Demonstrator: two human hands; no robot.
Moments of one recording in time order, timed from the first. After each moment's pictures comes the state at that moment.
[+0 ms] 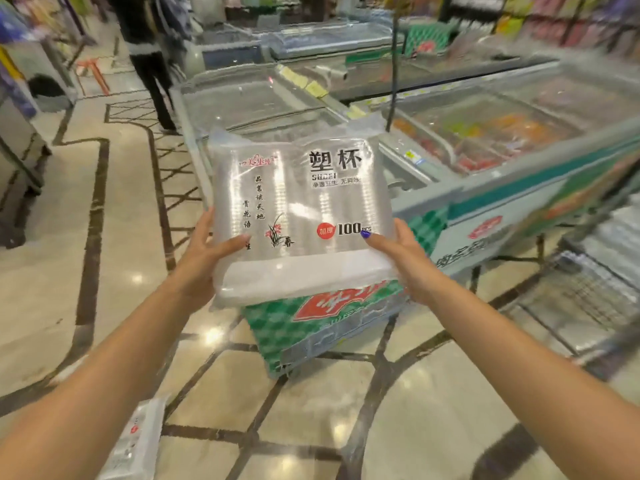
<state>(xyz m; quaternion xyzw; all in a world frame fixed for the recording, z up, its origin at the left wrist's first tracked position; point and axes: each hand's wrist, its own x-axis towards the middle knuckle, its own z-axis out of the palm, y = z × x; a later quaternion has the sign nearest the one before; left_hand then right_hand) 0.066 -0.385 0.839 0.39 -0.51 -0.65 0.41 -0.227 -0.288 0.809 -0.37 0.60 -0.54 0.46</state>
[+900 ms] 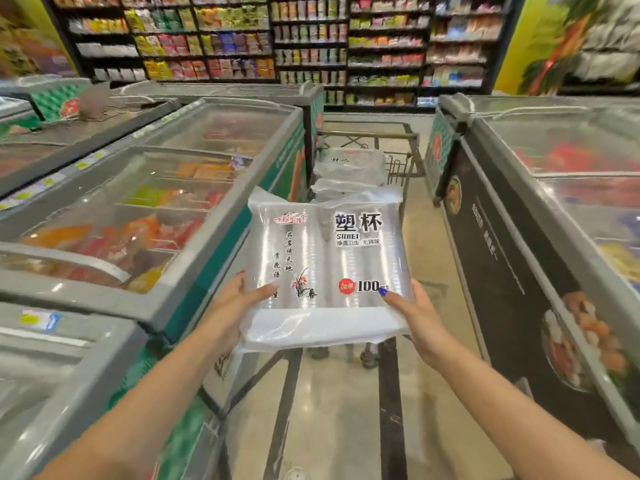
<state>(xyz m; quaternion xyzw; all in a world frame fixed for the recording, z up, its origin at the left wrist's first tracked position) -0.688 -0.380 0.770 0.19 -0.64 -0.74 -0.02 -0.750 -0.073 0.739 0.01 0.67 -0.73 0.14</state>
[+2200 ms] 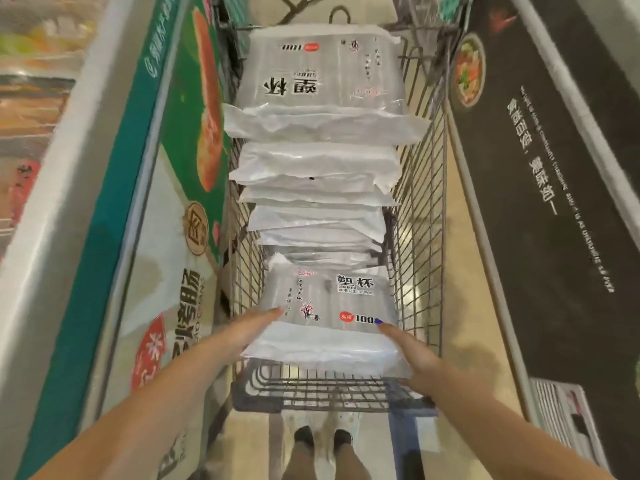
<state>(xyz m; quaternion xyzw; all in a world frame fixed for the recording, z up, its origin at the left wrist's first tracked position) -1.203 -0.432 0.501 0.29 -0.70 -0.51 -0.41 -1.162 -0.131 0.472 0.38 0.55 -0.64 0.38</state>
